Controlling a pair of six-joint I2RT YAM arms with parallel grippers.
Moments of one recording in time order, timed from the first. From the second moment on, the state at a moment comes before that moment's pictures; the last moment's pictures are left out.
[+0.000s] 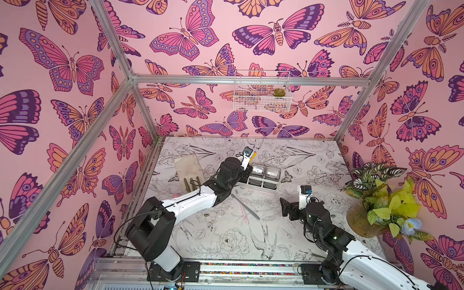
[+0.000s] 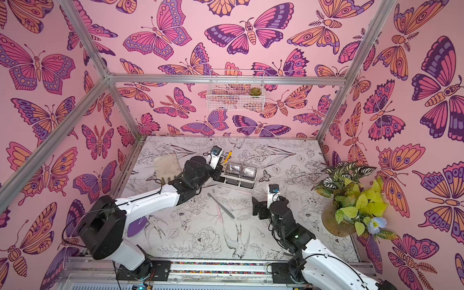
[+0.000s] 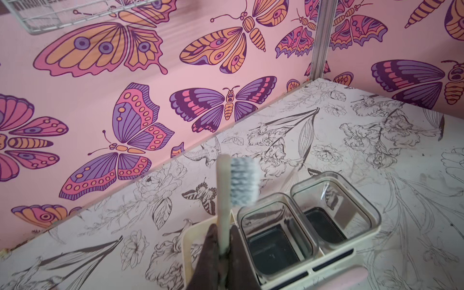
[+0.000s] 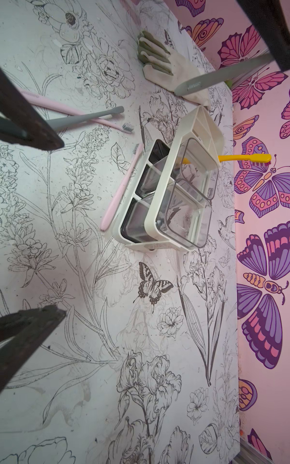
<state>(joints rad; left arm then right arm) -0.68 1.60 1.00 0.38 -0.18 0.16 0.67 0.74 0.32 -0.01 0.33 0.32</state>
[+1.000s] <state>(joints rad) -0.49 1.85 1.24 0.64 0.14 0.11 0.67 0.82 0.32 -0.02 0.36 0.31</state>
